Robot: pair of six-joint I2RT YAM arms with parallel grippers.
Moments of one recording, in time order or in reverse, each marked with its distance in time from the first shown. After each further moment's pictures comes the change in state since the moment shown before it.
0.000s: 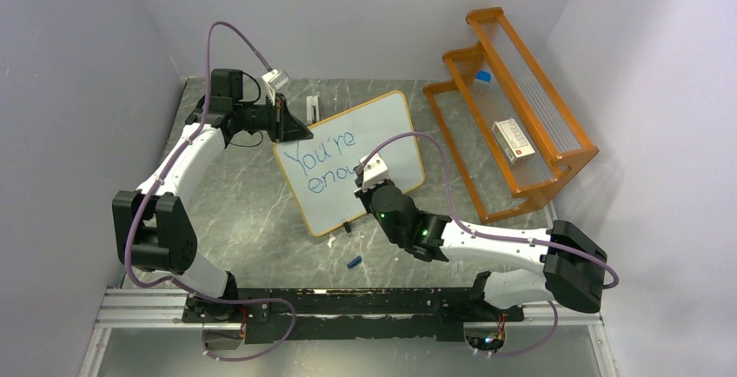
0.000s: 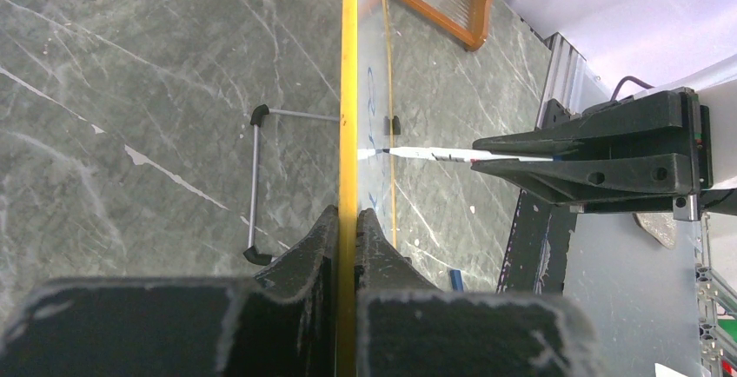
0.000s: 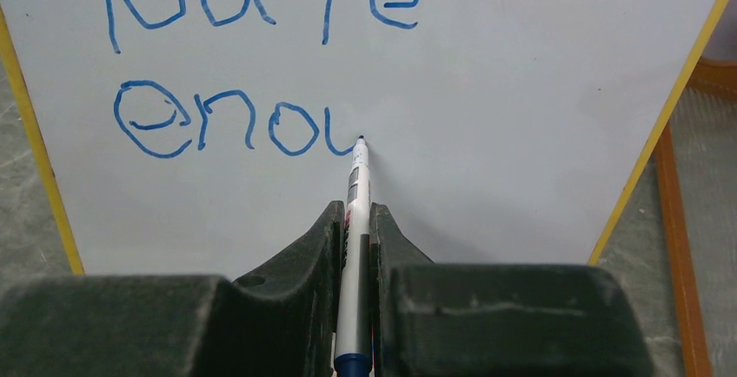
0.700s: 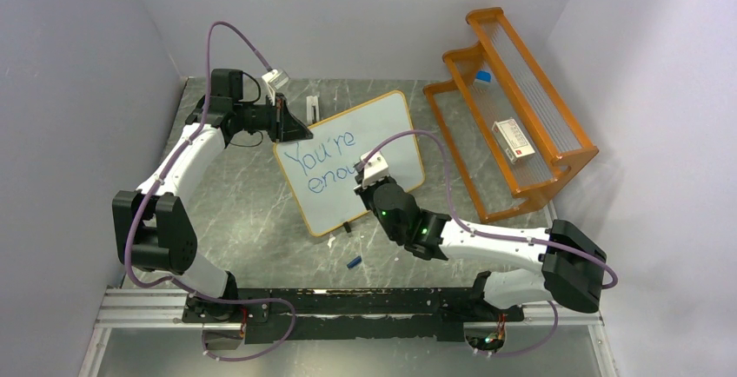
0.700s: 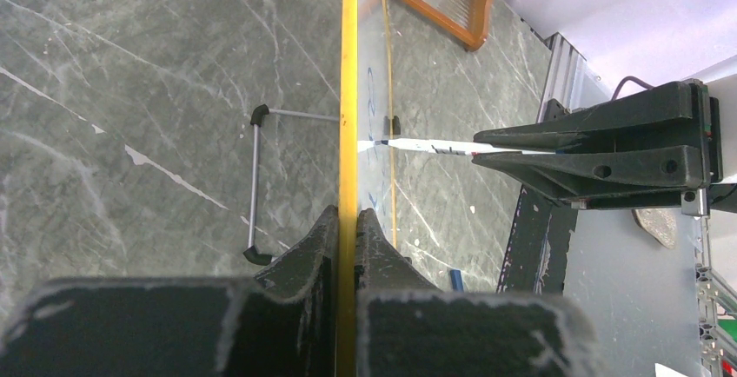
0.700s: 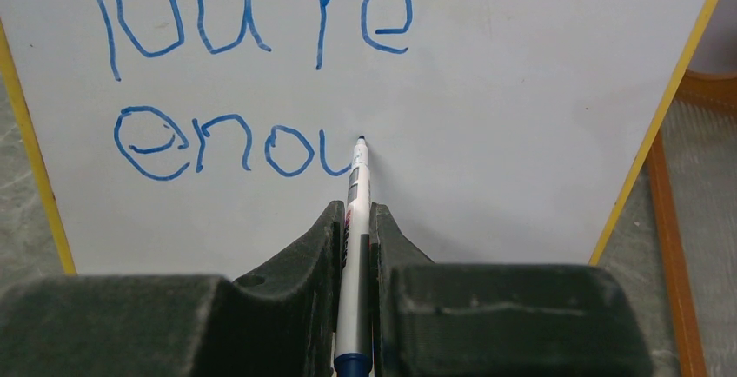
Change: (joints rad) left arm 0.000 0.000 0.000 0.000 0.000 0.000; right arm -0.014 0.007 0.003 0.048 -0.003 -0.026
